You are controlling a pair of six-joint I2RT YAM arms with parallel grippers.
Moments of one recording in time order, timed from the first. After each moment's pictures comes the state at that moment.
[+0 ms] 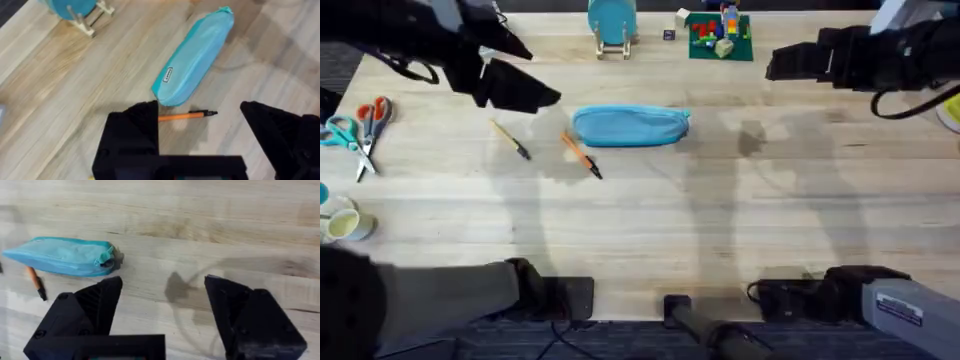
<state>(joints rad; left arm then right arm) 0.33 1.48 1.44 -1.33 0.78 1.15 0.01 1.21 1.11 -0.80 -0.26 0.05</state>
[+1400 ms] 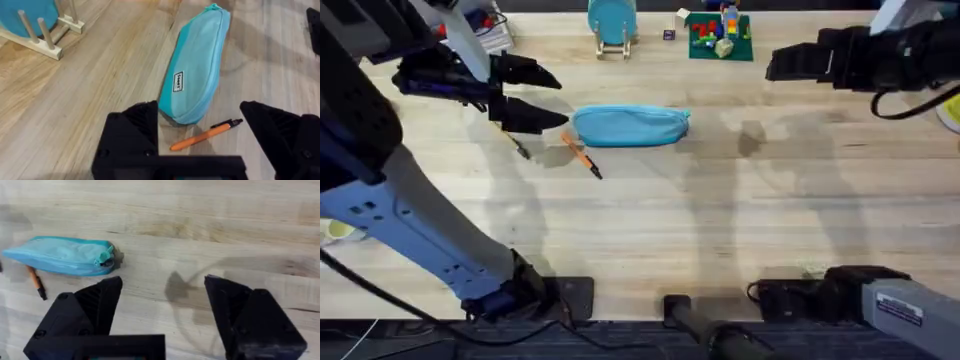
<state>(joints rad) 0.42 2.02 1.44 -1.41 1.08 1.75 0.01 1.21 1.11 -0.81 -0.26 0.05</state>
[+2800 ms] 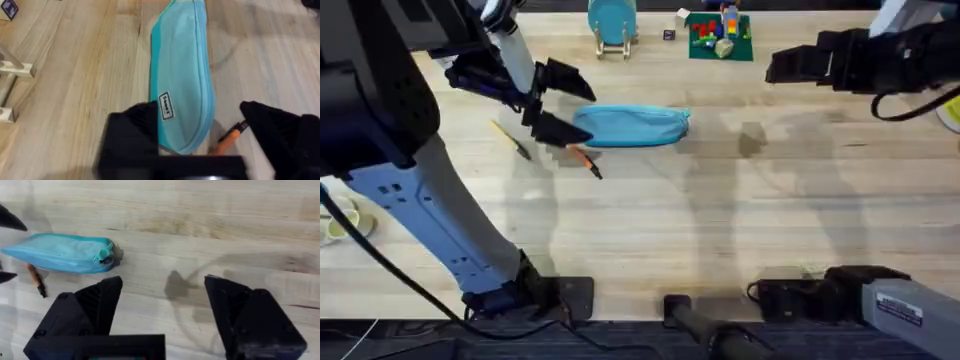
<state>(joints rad) 0.25 2.09 1.45 -1.39 1.02 1.95 0.01 1.21 1.11 -0.82 -0.26 0.05</state>
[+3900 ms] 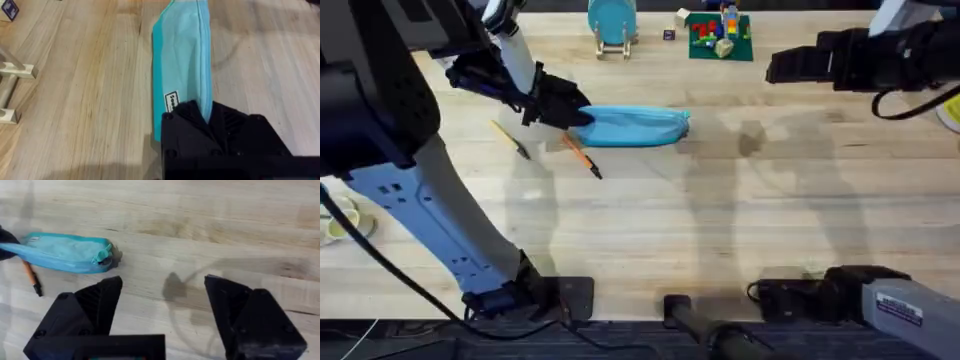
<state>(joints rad) 0.25 2.09 1.45 -1.38 1.01 1.96 0.01 1.21 1.11 -0.81 -0.26 0.02</state>
